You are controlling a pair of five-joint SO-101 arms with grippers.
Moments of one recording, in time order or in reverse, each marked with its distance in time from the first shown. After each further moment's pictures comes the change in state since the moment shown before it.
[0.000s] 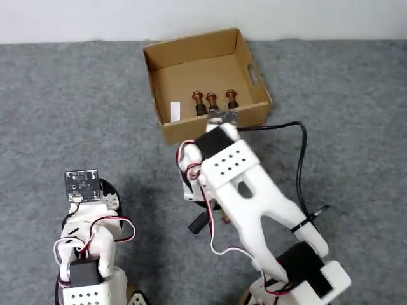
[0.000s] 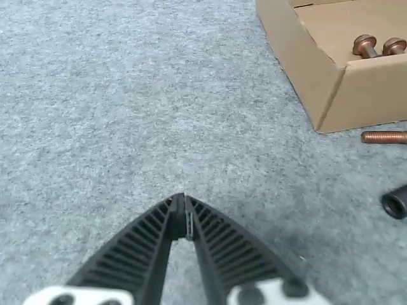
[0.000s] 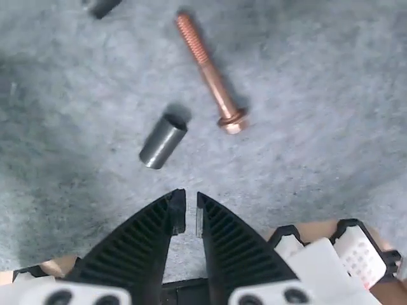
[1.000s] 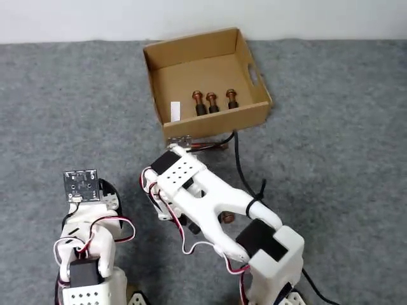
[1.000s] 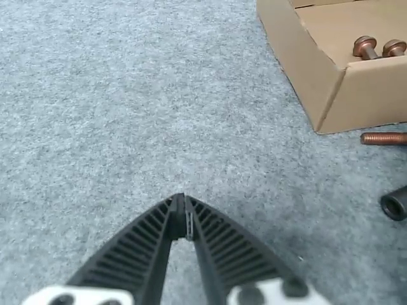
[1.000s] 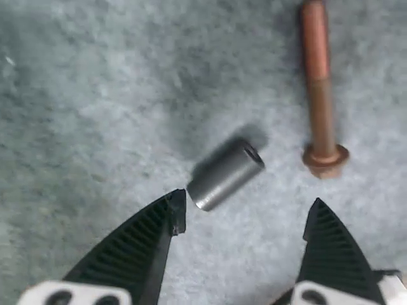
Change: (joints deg) left arm 0.0 0.0 0.0 0.0 0.4; right arm -10.0 20.9 0.0 -14.9 -0.2
